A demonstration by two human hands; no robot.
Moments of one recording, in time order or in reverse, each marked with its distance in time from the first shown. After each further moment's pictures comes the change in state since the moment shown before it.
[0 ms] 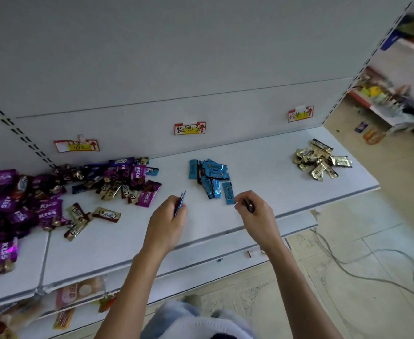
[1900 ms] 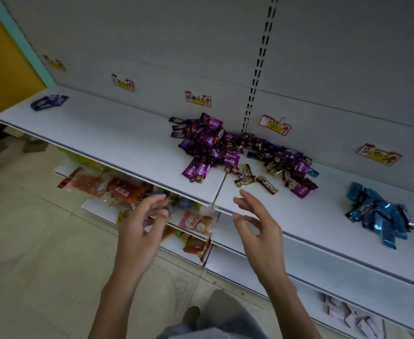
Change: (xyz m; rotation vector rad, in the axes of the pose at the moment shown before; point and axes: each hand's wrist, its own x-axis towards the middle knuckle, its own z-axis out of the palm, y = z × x) left_hand -0.256 -0.112 -0.207 -0.252 0.802 -0.220; right_hand -0.188 -0.126 0.199 0.154 -0.529 -0.396
